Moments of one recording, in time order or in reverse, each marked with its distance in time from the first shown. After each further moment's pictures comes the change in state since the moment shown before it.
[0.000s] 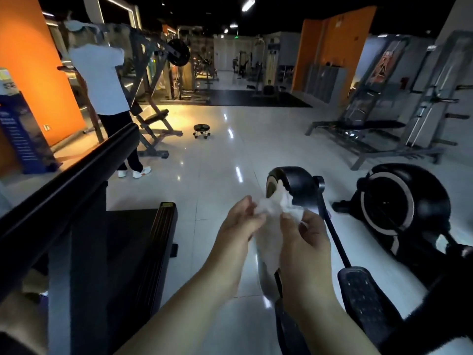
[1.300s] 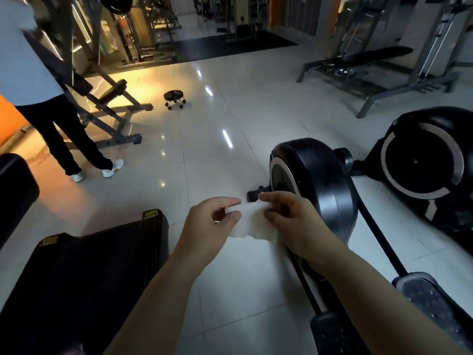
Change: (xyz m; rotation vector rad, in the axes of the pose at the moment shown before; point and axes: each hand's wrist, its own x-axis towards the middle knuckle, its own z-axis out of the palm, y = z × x) left_hand 0.445 -0.074 -0.127 0.615 -0.010 0.019; right_hand 0.434 0.136 0.150 -0.384 -0.331 0.070
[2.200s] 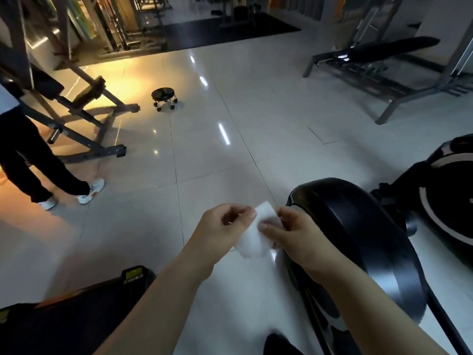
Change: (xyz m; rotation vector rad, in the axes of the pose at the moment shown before) left_hand 0.476 -0.048 -0.004 -0.235 -0.171 -0.201; right_hand 0.469 0.004 0.019 0.168 -0.113 0.110
